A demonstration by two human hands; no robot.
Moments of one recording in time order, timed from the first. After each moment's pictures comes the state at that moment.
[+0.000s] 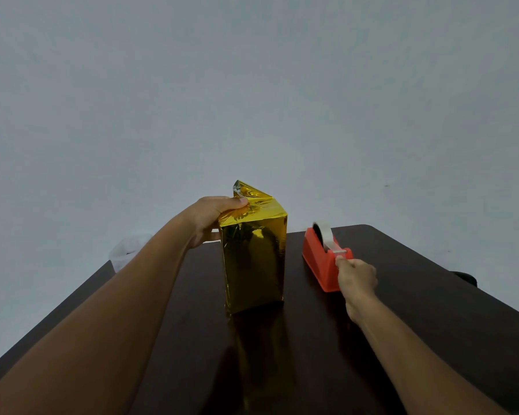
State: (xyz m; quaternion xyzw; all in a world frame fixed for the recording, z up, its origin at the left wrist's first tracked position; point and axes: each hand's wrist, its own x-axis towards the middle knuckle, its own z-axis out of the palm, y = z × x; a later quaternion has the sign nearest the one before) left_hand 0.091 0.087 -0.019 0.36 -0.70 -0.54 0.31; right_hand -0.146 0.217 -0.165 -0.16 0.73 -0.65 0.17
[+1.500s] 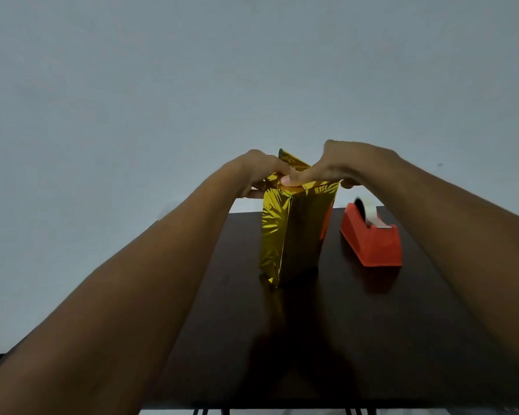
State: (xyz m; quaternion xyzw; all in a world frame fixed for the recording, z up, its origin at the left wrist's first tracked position) left_hand 0.093 0.129 0.015 0.47 -0.75 -0.37 0.29; right_hand -0.049 0.221 0.032 -0.56 0.80 -0.20 0.07
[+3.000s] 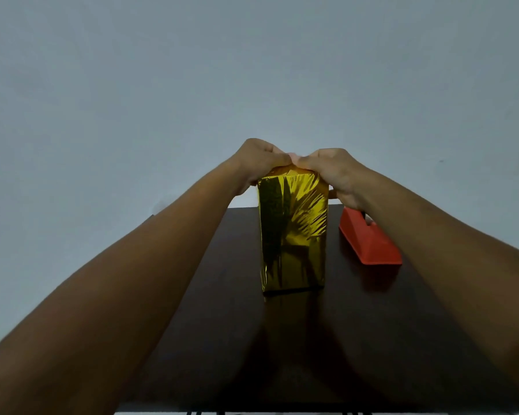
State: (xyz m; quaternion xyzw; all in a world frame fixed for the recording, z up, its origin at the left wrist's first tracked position) left_hand 0.093 0.124 0.006 0.38 -0.76 -0.37 0.37; right_hand -0.070 0.186 -0.019 -0.55 0.58 -0.53 0.29
